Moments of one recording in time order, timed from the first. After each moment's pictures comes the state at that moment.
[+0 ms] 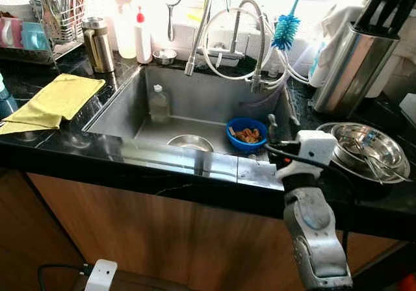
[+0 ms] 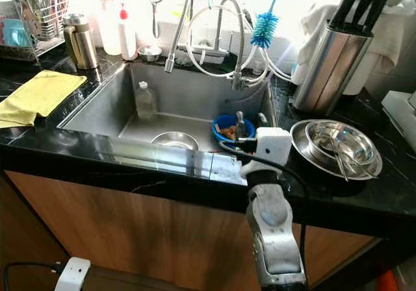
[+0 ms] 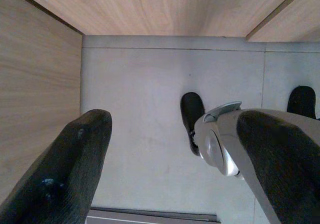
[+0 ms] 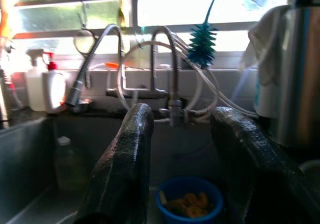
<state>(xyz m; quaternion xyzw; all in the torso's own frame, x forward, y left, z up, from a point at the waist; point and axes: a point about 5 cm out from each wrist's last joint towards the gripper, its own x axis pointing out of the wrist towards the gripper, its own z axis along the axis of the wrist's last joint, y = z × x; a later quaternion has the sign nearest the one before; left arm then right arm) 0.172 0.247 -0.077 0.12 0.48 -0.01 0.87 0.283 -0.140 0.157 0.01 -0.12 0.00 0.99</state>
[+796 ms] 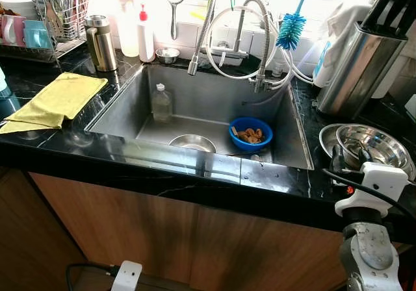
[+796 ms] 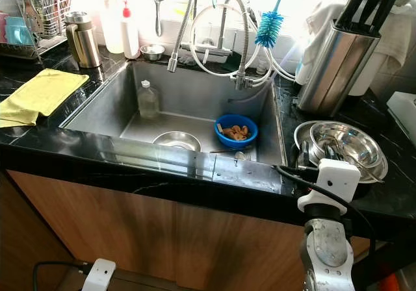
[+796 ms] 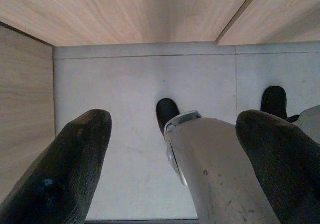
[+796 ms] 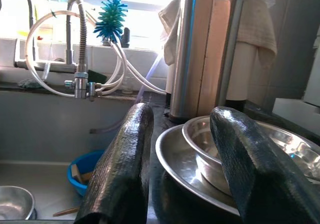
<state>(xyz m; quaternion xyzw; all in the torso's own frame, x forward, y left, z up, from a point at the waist) 0.178 0.198 -0.085 0.11 0.47 -0.04 0.87 0.237 -0.214 0.144 -0.05 -0.08 -0.12 0.99</state>
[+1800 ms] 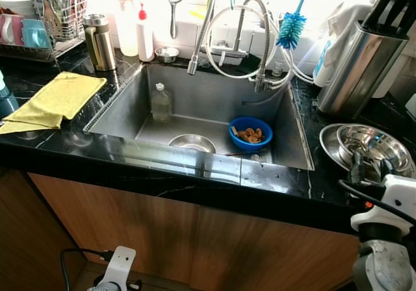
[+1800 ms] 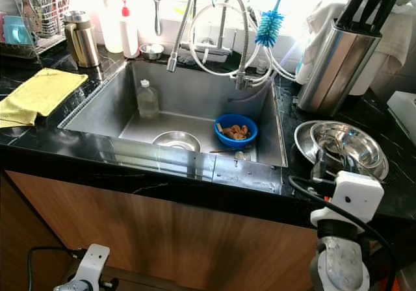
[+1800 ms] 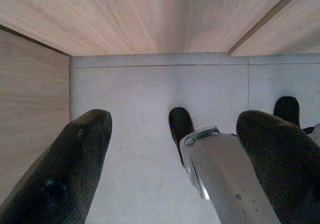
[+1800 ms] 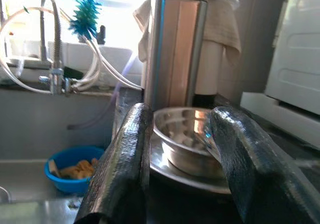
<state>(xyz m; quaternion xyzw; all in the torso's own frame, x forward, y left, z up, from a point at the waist) 0.199 0.214 -0.073 0.12 0.47 -0.03 0.88 0.202 -0.220 0.146 -0.06 -0.07 -0.17 0.98</state>
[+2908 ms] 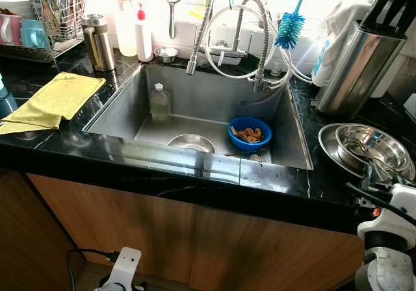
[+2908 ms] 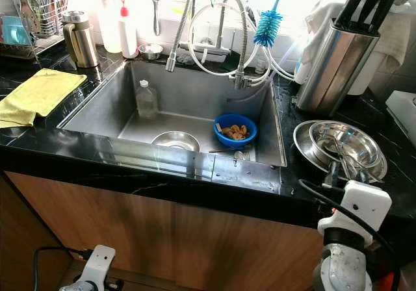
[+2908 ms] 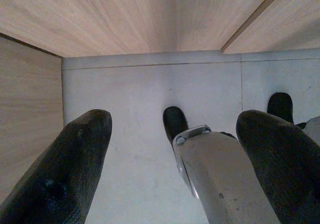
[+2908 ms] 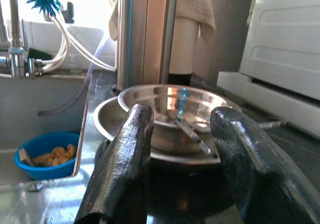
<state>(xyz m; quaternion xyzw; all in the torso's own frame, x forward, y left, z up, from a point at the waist) 0.197 0.204 -0.076 0.12 0.47 -0.05 0.87 0.199 -0.231 0.134 -0.05 -0.03 -0.21 0.97</state>
